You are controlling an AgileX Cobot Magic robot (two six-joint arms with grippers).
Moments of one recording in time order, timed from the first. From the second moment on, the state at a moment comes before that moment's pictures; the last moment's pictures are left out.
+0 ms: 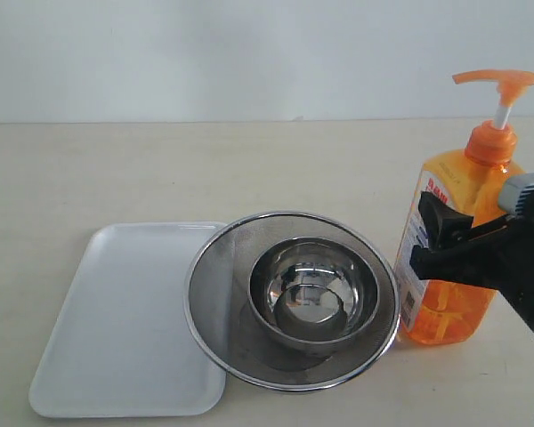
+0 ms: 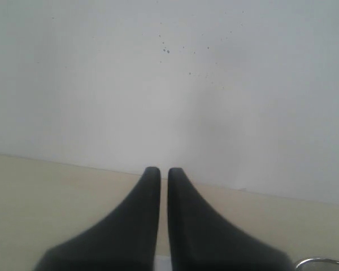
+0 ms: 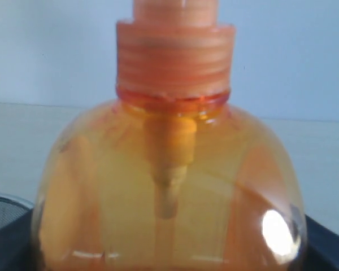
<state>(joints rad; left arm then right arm) -0.04 0.00 -0.03 -1.47 0.02 1.26 0.63 1.53 -0.16 0.45 -1.19 -0.08</state>
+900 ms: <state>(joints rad) -0.04 0.00 -0.03 -1.47 0.02 1.26 0.63 1.54 -0.16 0.44 -1.05 0.00</state>
